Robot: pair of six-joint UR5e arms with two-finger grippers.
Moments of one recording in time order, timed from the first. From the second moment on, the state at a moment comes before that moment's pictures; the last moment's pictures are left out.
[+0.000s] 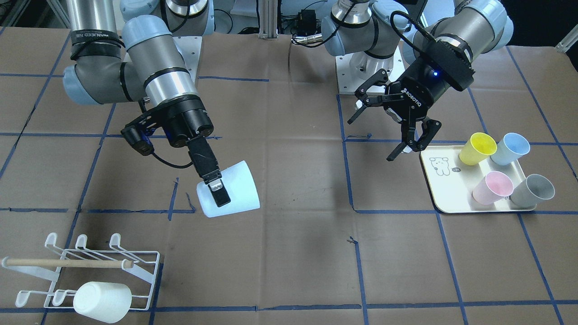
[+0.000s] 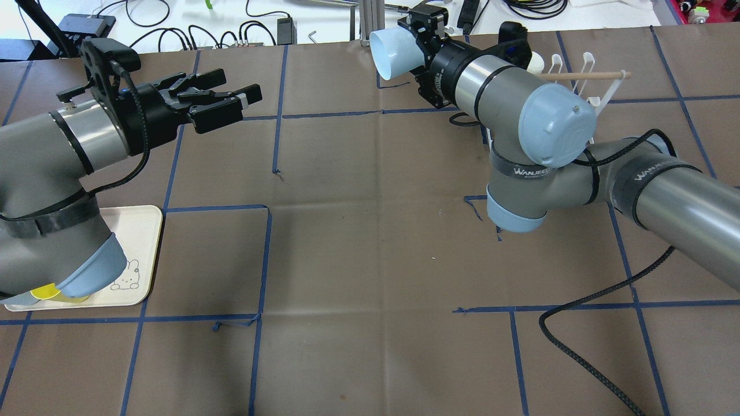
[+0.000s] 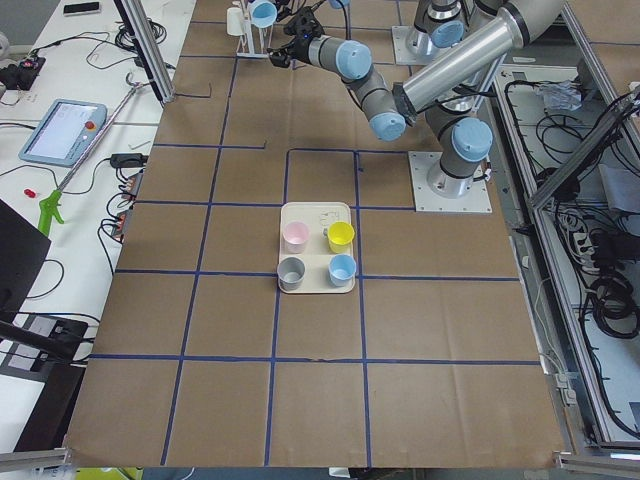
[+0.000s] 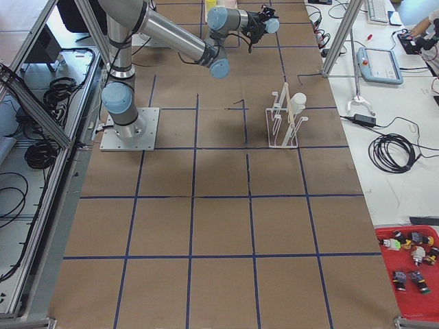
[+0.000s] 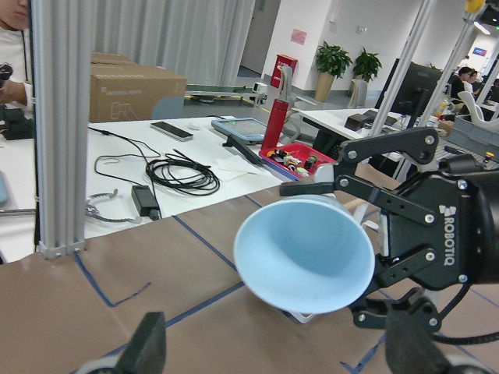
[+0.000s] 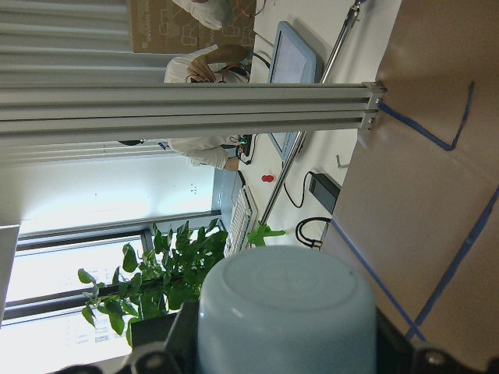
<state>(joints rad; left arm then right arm) -1.26 -1.54 -2.17 -0.15 0.60 0.30 1.66 -1.28 1.95 -3.43 -1.23 1.39</state>
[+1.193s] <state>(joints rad) -1.57 -1.60 -1.54 -1.61 1.57 -0.08 1.32 -1.23 1.89 -3.43 -1.43 0.04</state>
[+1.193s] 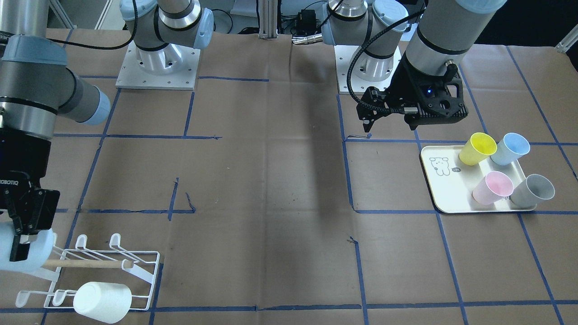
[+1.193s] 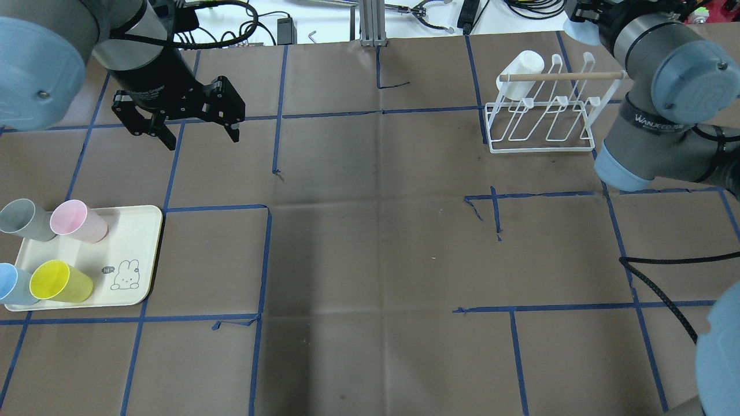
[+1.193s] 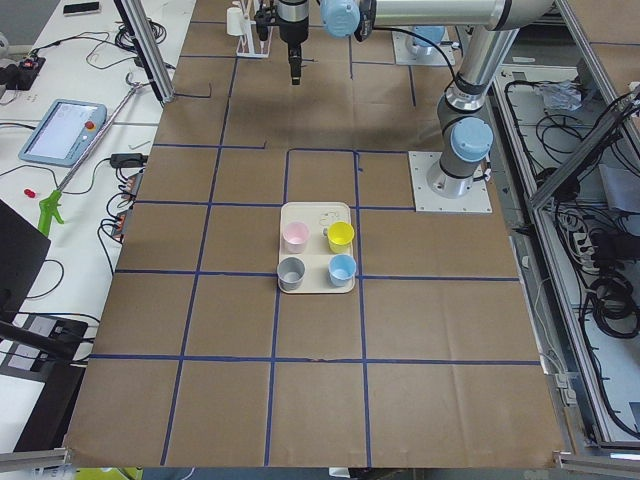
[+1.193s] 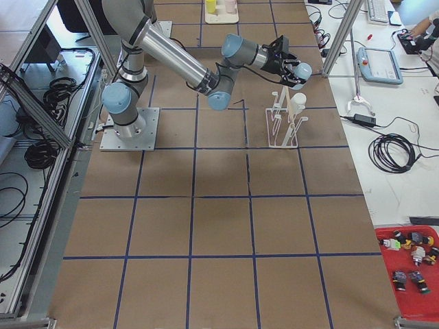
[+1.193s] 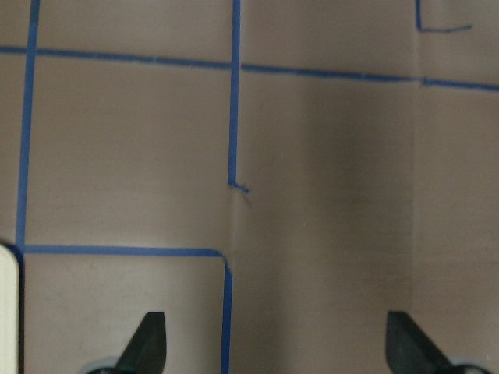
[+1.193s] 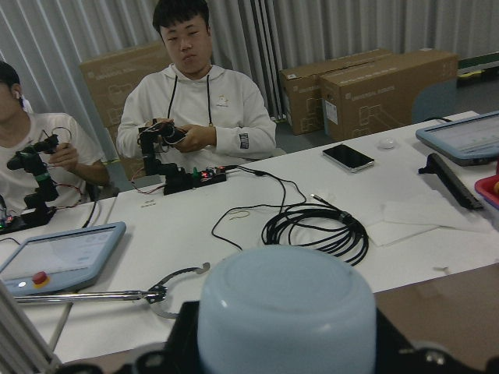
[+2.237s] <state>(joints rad) -1.54 -1.57 -1.54 -1.63 1.58 0.00 1.28 -0.96 1.72 -3.54 -1.44 -0.08</state>
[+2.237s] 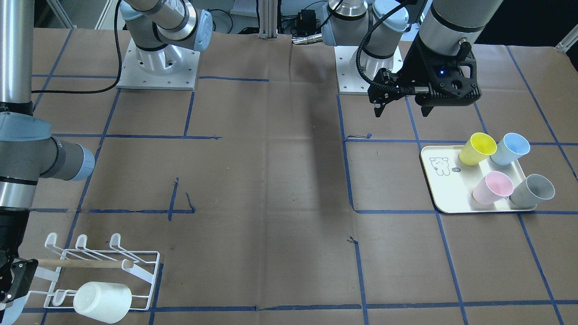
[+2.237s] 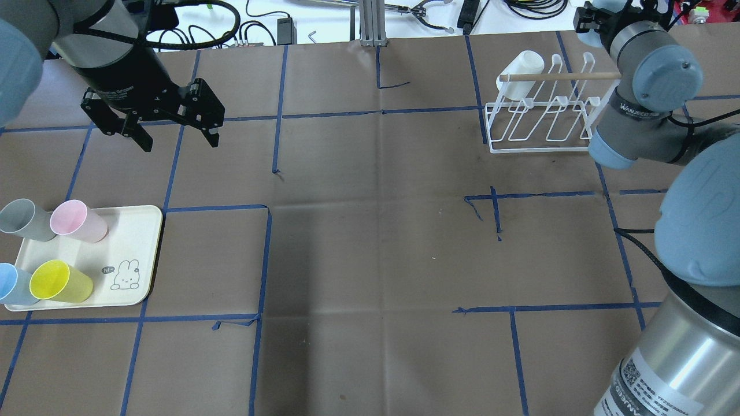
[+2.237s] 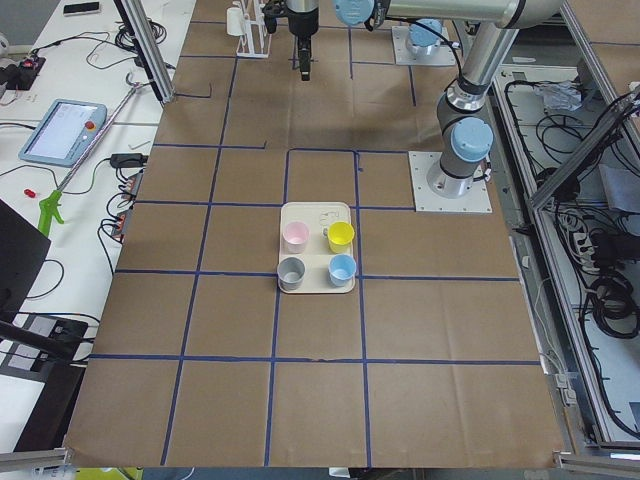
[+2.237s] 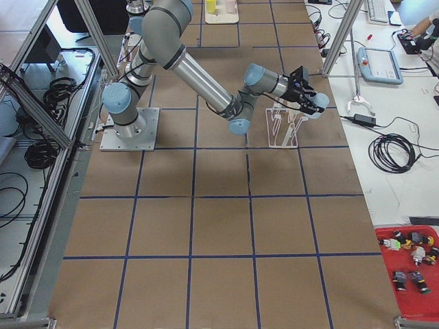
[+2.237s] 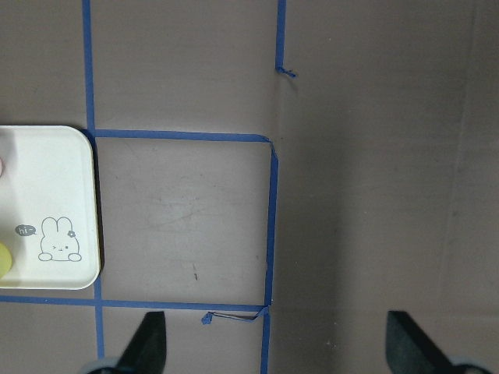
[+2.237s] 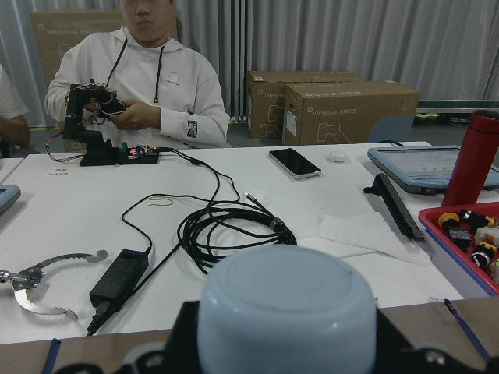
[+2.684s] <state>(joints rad) -1.54 -1.57 -1.56 -1.61 1.57 0.00 1.27 -0.96 1.78 -3.57 -1.44 -0.08</state>
